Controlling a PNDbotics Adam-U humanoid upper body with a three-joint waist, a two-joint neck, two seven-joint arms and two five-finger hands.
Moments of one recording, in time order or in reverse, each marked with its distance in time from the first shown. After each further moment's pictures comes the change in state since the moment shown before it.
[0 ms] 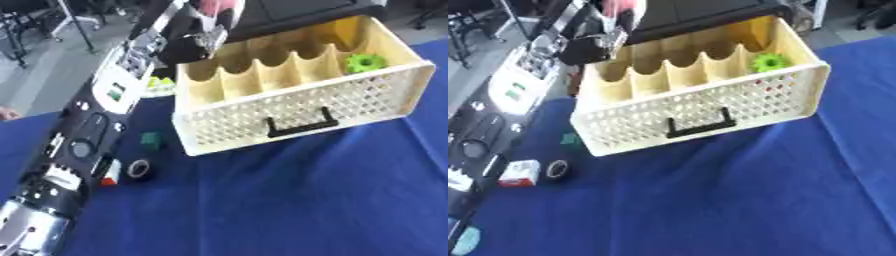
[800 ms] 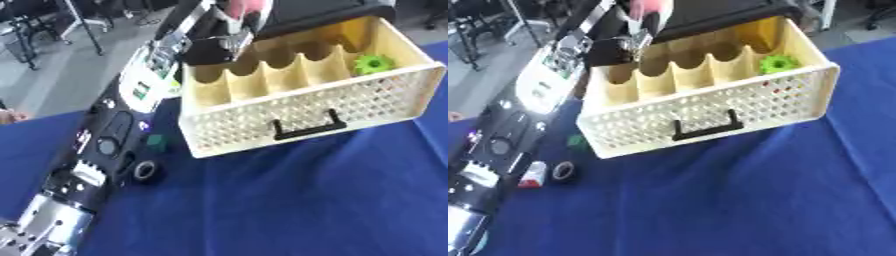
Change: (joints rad) left arm -0.012 -0.019 -0.001 0.012 -0.038 -0.024 -0.026; right arm -0.013 0.017 0.001 0.000 -0.008 0.000 0.009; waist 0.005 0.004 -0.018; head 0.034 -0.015
